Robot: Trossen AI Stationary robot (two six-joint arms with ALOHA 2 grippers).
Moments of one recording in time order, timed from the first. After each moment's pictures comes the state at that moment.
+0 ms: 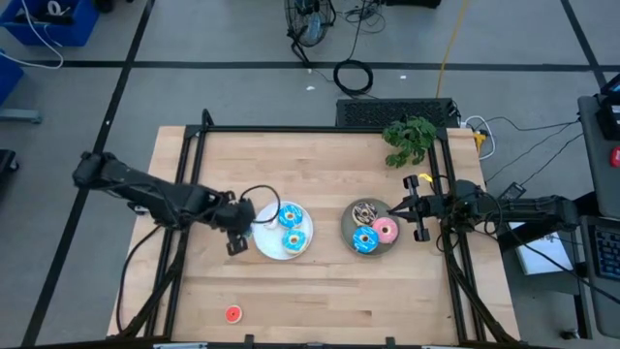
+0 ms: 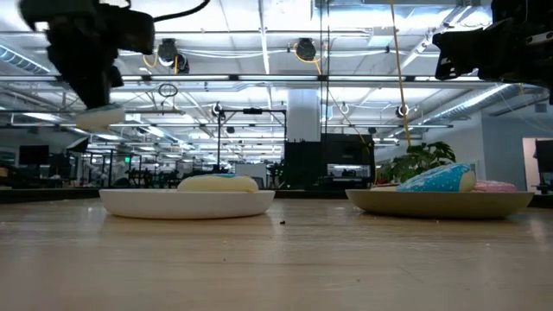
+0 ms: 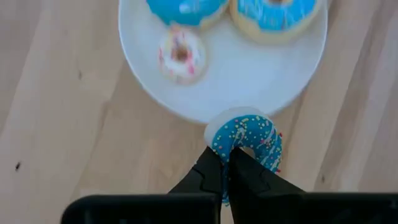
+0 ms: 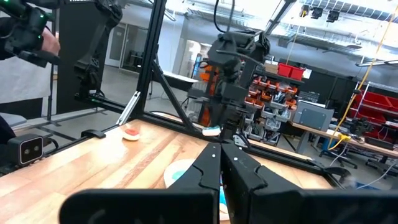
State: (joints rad) left arm -0.25 1.22 0.87 -0.89 -0.11 -0.57; right arm -0.10 0.30 0.02 0.45 -0.32 -0.21
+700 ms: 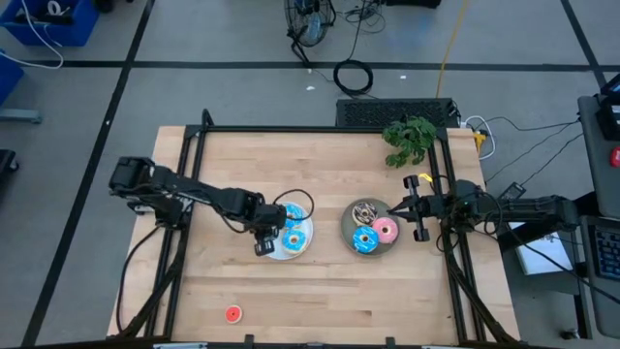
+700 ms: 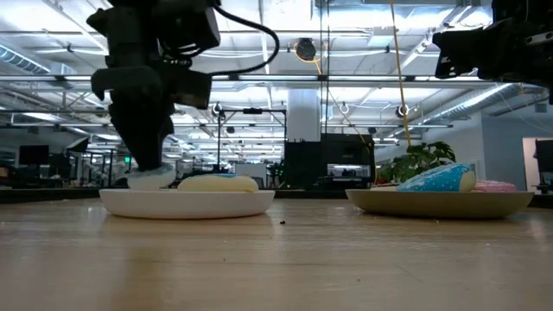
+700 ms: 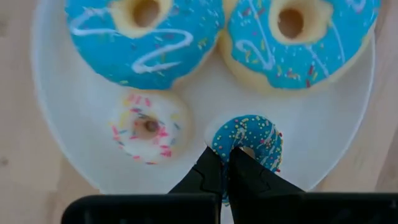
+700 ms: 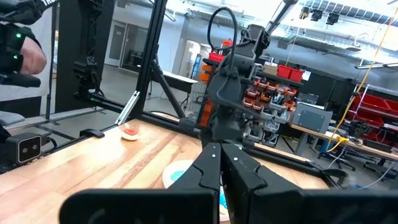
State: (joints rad) left arm -0.11 1.59 0.94 -0.65 0.02 -0.37; right arm -0.10 0.31 0.02 0.45 -0.32 -0.22
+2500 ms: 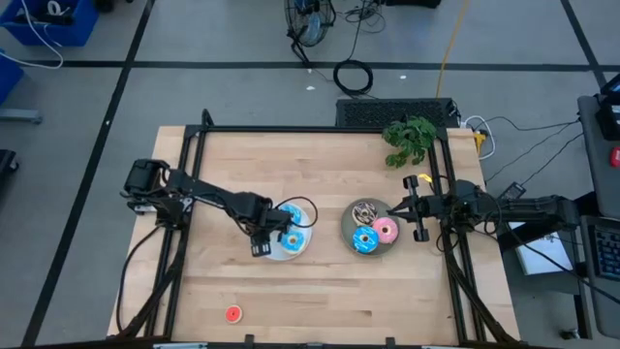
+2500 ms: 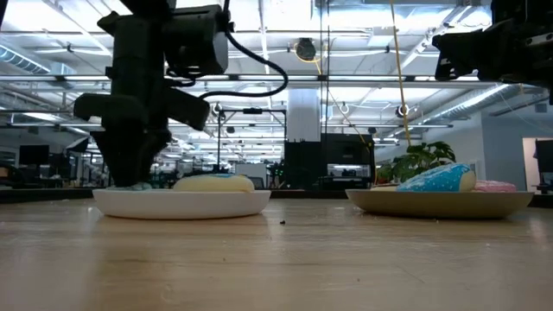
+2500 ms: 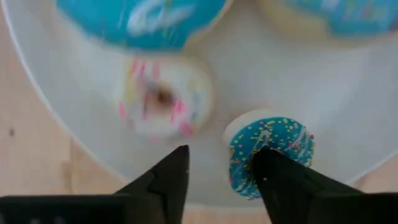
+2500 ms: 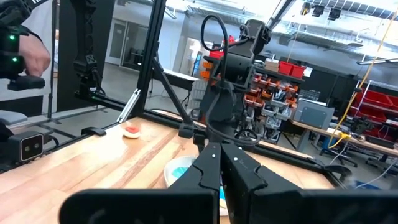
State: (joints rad) left arm -0.12 1.72 1.03 -0.85 0.00 -0.32; right arm -0.10 0.31 0.02 0.44 -0.32 -0.21
